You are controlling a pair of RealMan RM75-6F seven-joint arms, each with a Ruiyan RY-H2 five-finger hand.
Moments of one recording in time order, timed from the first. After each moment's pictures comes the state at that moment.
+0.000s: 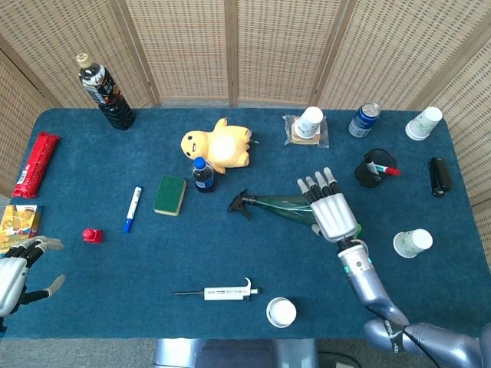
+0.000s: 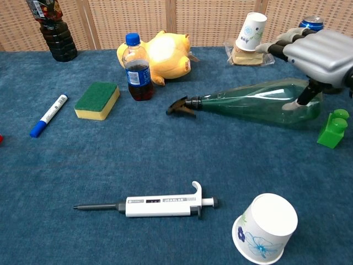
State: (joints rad) left arm -0.06 -1.02 0.03 -1.74 1.57 1.46 -0.16; right arm 0.61 -1.55 0.17 -1.40 -1.29 1.17 -0.63
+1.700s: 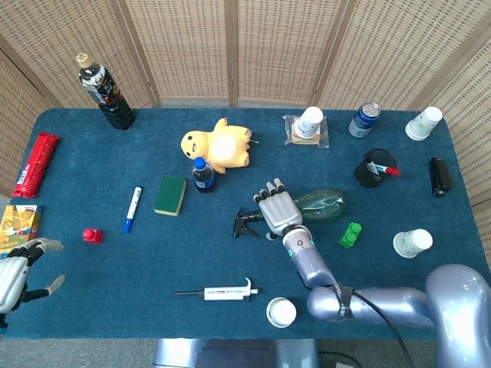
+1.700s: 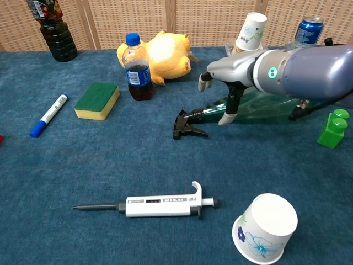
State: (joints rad) left arm -0.08 -1.08 0.03 -1.62 1.54 1.41 -0.26; right arm 1.10 -1.58 0.21 -1.61 -0.40 0.99 -0.97
